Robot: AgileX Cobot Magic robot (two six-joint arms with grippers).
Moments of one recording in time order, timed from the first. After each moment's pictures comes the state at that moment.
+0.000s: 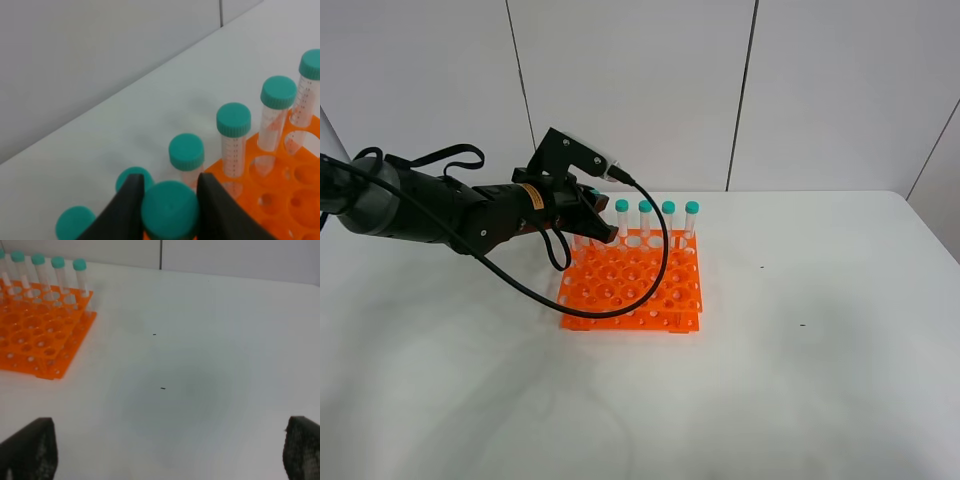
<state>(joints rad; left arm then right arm) -0.47 1.89 -1.02 0.21 -0.47 0.06 0.05 -0.01 -0.50 0.09 1.02 -0.07</state>
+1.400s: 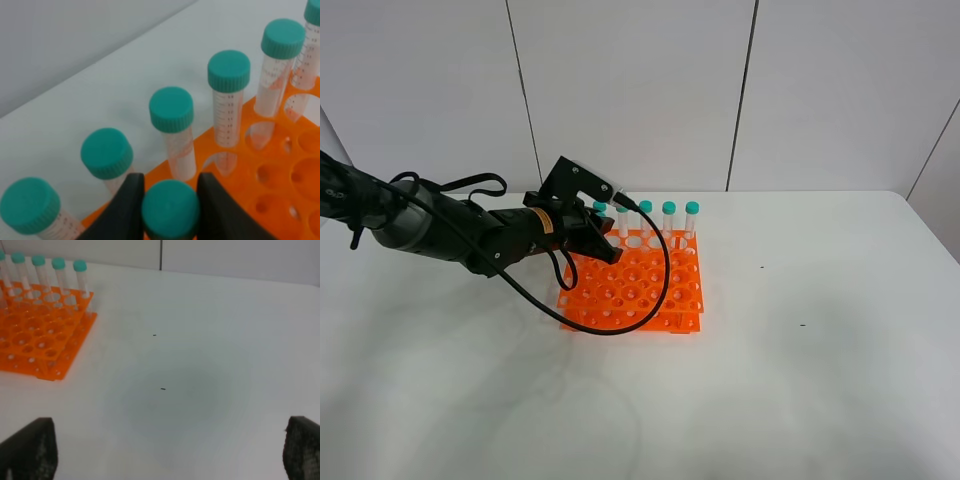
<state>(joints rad) -0.46 2.00 -1.02 0.27 -0.54 0.01 0.05 -0.01 -0.50 0.09 1.02 -0.07</state>
